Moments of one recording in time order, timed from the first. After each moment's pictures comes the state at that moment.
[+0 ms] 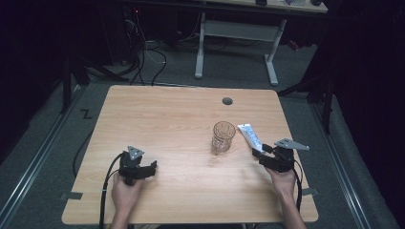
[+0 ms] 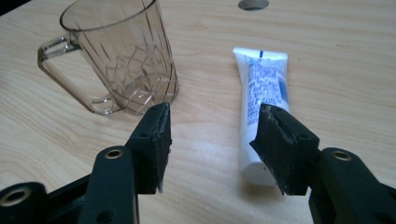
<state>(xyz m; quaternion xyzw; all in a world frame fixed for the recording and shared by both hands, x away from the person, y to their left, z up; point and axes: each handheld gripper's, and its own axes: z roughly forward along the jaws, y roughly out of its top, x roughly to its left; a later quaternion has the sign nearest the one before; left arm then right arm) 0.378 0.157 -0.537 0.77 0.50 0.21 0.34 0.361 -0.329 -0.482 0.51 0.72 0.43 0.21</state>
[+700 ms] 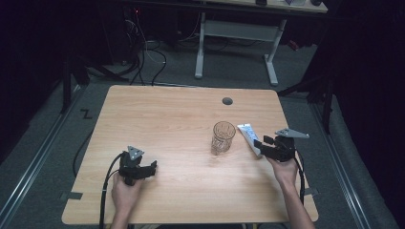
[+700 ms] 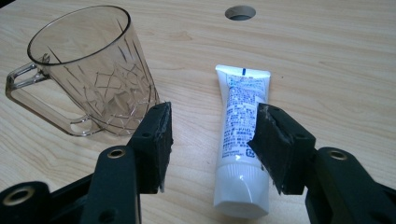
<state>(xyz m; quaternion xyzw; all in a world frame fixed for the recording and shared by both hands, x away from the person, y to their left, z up) 0.378 0.157 -0.537 0.77 0.50 0.21 0.34 0.390 -0.334 -0.466 0.52 0.73 0.40 0.21</state>
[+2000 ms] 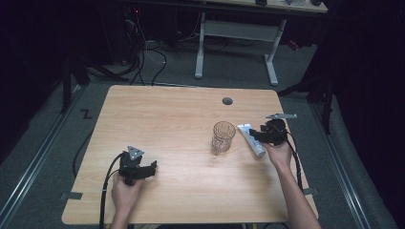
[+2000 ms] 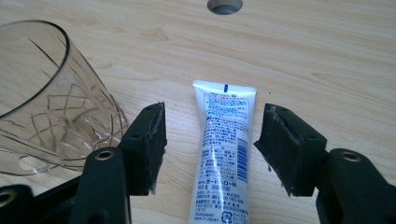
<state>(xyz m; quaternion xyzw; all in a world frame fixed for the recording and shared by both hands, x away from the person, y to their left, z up) 0.378 0.157 -0.537 0.77 0.50 0.21 0.34 0.448 -0.324 -0.460 0.54 0.75 0.34 0.20</state>
